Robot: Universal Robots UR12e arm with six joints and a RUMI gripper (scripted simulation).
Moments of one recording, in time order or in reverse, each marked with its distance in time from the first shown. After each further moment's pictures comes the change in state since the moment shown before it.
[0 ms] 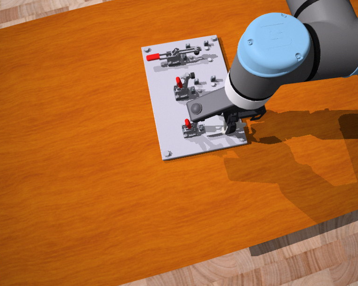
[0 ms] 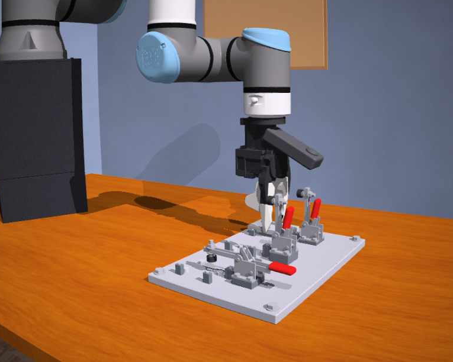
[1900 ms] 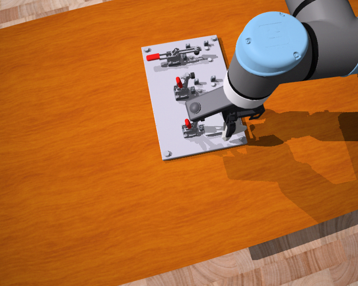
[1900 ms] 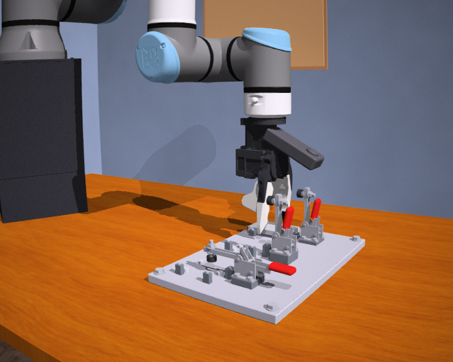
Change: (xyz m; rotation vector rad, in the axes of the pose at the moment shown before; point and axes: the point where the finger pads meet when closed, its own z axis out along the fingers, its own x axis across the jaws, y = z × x) arm 0.002 -0.002 0.000 0.000 0.000 0.000
